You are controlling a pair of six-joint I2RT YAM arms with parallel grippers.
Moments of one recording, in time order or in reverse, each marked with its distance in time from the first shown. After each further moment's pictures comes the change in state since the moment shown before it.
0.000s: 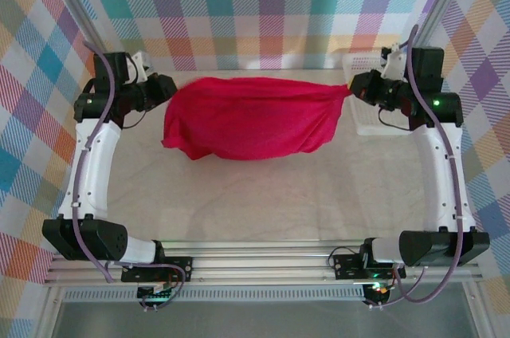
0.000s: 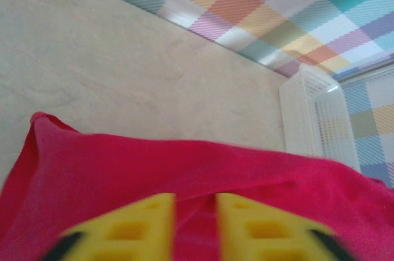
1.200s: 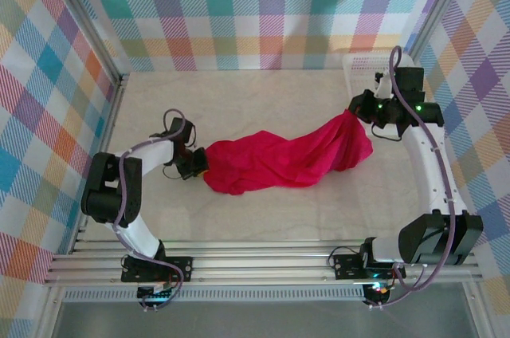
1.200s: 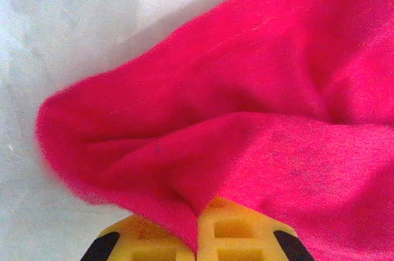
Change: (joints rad) left arm -0.192 0.288 -0.591 0.262 -0.145 -0.147; right arm -0.026 0.033 -0.229 0.084 0.073 0.007
